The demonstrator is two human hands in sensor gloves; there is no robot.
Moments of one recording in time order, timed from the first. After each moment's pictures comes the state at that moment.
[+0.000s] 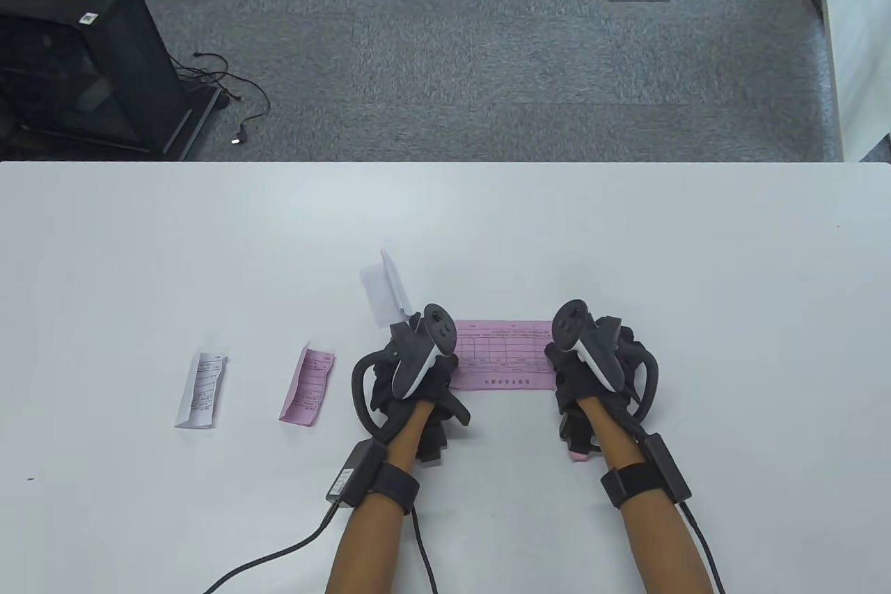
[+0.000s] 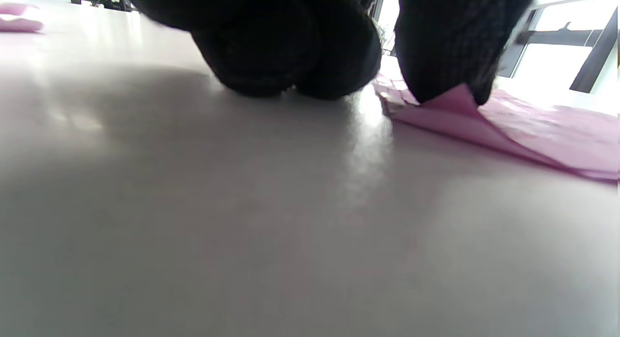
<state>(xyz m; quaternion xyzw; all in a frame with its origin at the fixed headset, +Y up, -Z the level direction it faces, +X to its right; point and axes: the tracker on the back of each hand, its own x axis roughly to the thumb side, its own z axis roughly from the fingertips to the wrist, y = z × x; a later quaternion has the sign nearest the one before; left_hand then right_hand) -0.067 -0.771 -0.336 -0.11 0.13 0.08 0.98 0.180 -0.776 -0.347 -0.16 0.08 0.98 0.06</state>
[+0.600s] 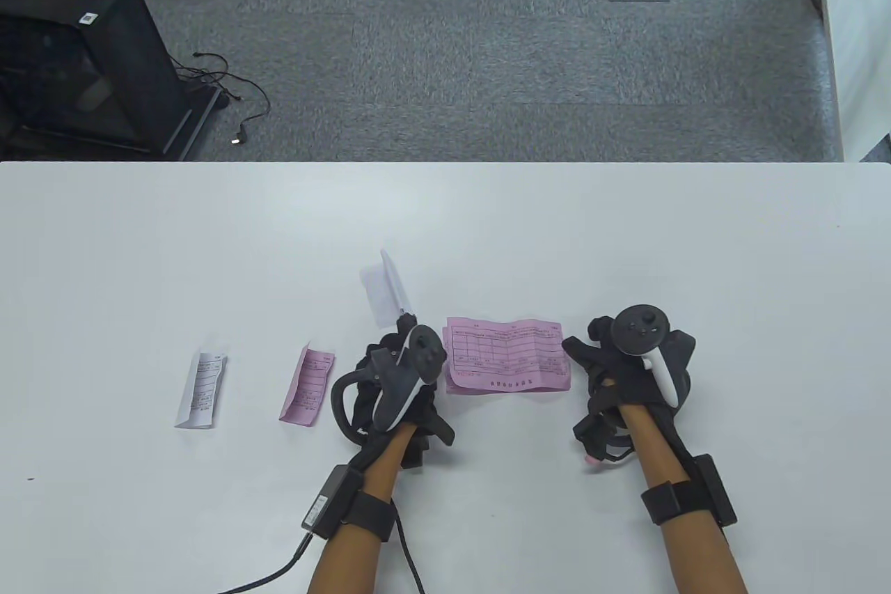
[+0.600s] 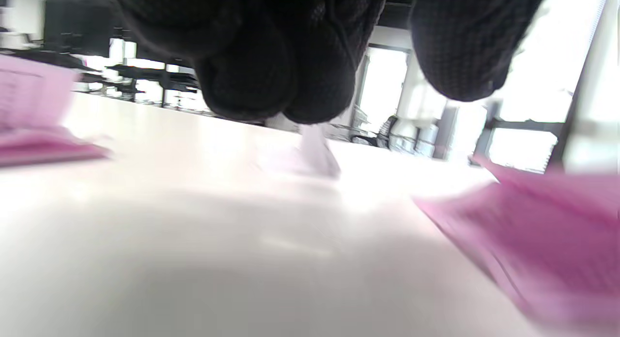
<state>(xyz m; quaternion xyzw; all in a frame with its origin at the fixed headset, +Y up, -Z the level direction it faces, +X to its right) -0.102 -0.731 -0.304 0.02 0.15 0.10 0.98 0.239 -0.761 -0.322 -0.15 0.08 0.94 0.30</state>
